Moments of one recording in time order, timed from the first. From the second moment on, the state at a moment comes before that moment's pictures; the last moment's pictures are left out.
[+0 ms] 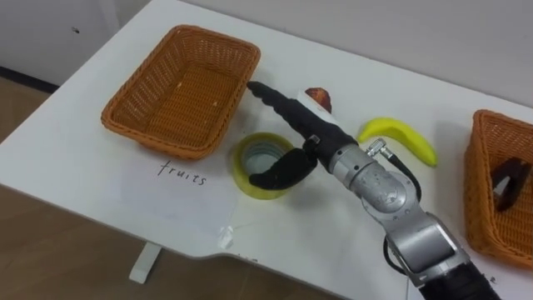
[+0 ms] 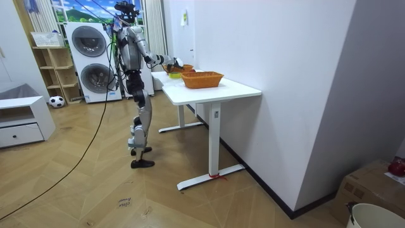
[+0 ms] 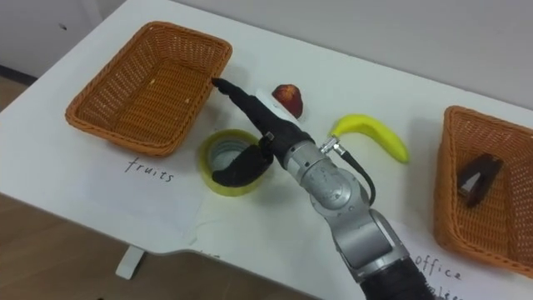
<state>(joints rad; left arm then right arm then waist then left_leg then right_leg) 0.13 0.19 0.01 0.99 0.27 0.06 0.20 -0.28 -0.27 0.38 0.12 -0.18 0.07 0.21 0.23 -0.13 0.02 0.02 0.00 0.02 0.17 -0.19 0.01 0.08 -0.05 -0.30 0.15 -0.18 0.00</state>
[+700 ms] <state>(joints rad) 0.14 0.19 0.01 0.99 0.27 0.06 0.21 -0.28 -0.28 0.36 0.16 -0.22 0.07 0.18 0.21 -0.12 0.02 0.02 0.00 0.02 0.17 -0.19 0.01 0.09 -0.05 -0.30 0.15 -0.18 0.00</state>
